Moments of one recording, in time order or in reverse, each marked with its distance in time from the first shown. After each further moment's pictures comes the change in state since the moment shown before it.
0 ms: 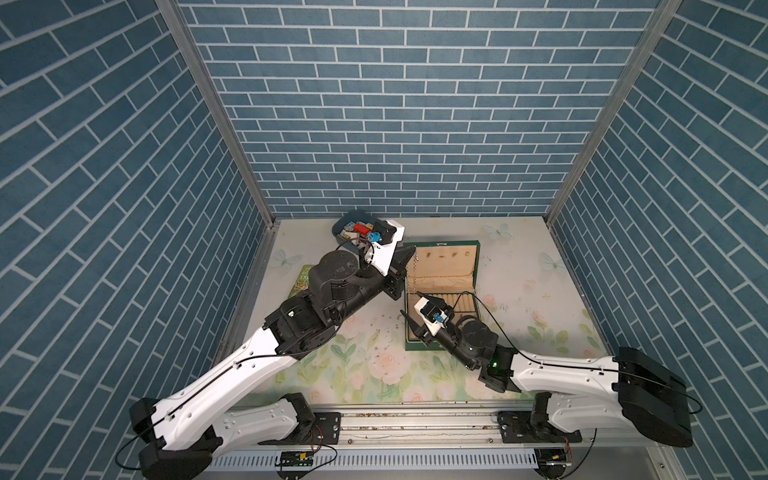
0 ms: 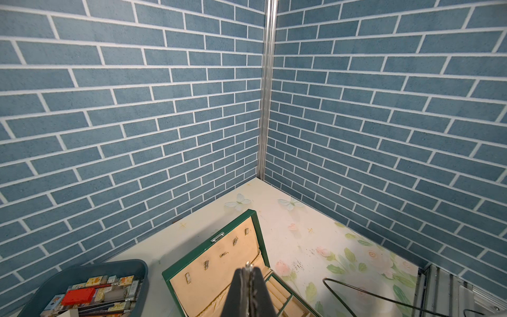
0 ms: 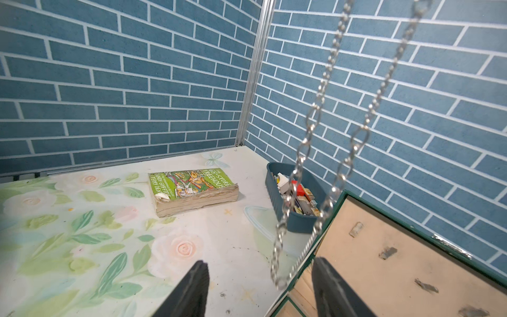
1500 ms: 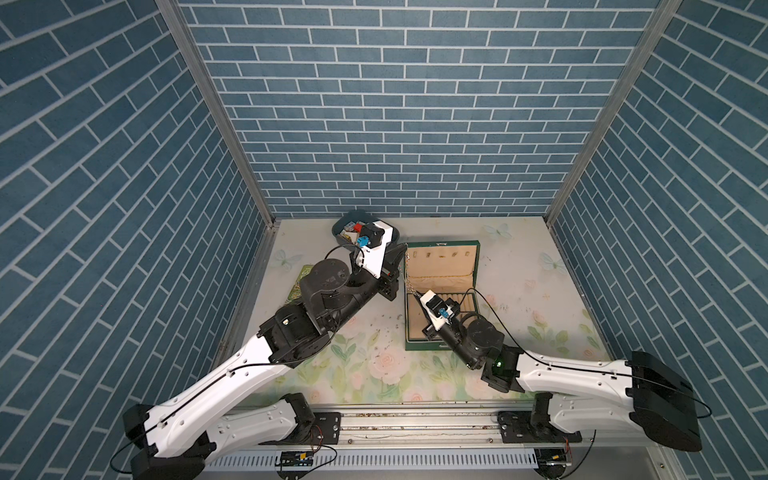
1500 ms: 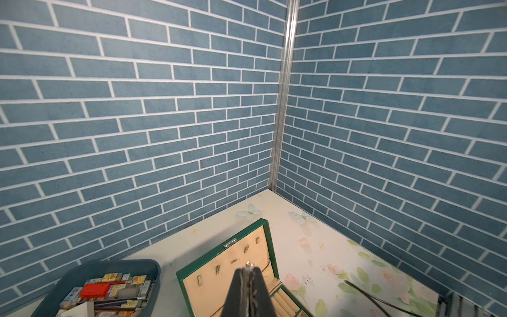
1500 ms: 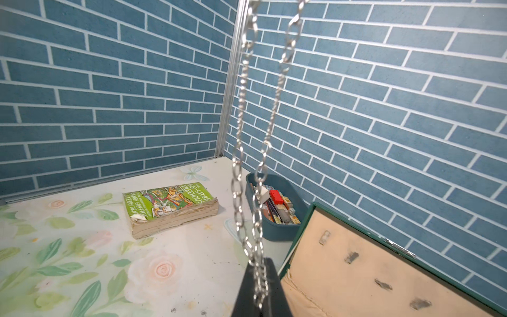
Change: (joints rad) left arm -0.018 -0.064 -0.087 0.082 -0.129 -0.029; right arm 0.013 -0.081 0.032 -0.083 0.112 0.003
